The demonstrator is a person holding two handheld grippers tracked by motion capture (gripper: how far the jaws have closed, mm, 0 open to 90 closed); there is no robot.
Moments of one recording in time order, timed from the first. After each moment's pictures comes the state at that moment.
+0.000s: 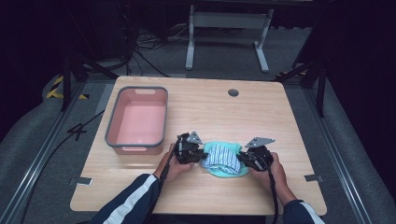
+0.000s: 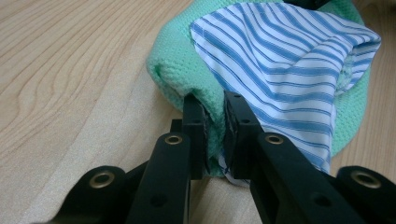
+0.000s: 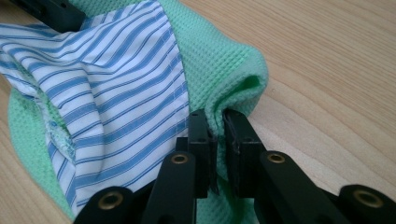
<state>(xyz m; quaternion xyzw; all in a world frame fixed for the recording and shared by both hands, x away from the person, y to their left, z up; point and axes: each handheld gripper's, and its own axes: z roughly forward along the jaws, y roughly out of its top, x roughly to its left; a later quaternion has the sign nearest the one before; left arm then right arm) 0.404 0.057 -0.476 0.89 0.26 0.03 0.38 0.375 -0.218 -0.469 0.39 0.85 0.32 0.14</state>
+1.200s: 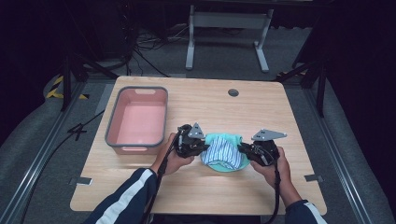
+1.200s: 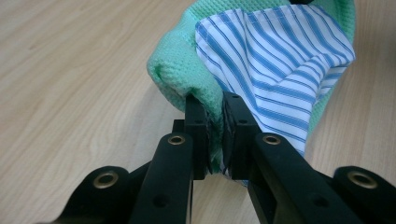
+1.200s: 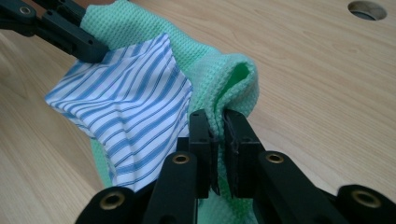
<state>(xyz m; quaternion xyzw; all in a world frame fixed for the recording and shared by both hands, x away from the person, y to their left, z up) 0.399 0.061 -0.417 0.90 0.21 0.09 0.38 0.366 -0.215 -0.415 0.38 0.82 0.39 0.16</state>
